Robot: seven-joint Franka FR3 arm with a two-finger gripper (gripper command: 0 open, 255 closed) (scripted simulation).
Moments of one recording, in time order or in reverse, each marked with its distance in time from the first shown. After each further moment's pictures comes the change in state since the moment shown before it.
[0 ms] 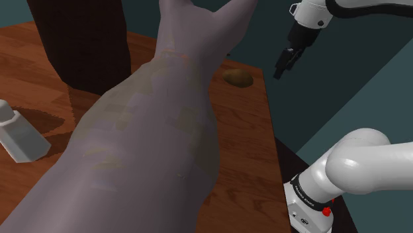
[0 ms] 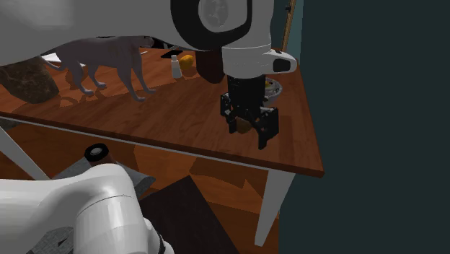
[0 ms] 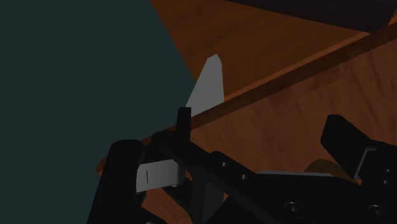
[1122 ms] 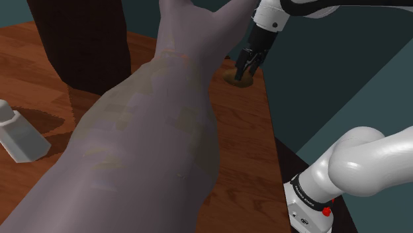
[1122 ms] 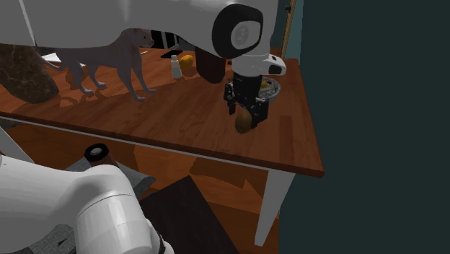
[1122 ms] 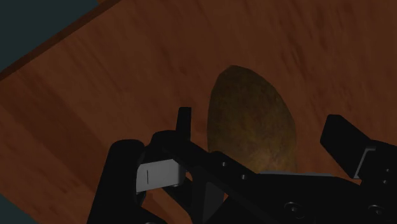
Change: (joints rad) arm 0.083 0.257 0.065 0.091 0.205 0.160 0.116
